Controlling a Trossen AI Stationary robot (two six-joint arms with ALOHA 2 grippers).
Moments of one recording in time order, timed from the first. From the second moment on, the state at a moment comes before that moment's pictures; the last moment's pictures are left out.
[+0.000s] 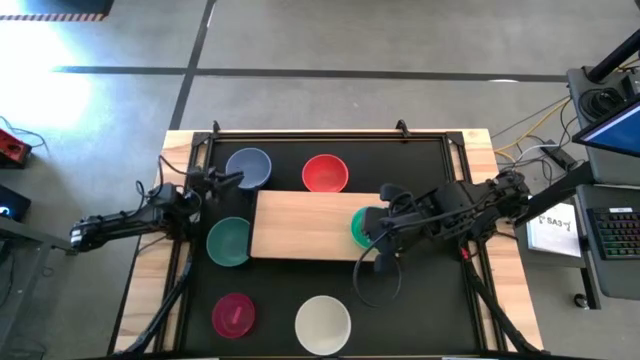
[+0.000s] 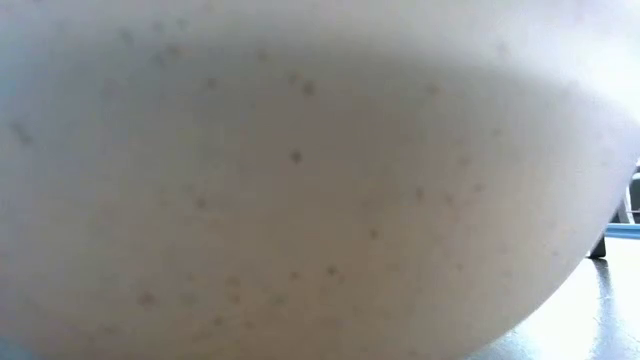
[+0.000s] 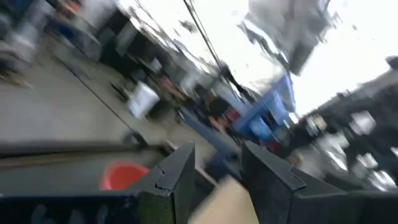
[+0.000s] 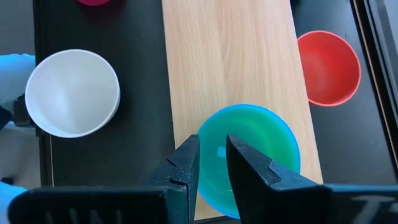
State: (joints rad) left arm 0.20 0.05 0.02 0.28 -0.26 -0.59; right arm 0.38 1.79 2.25 -1.57 0.25 0.43
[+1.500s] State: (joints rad) left arm 0.20 0.78 0.87 -0.69 -0.07 -0.35; right arm 0.38 1.78 2.25 -1.57 0.26 0.36
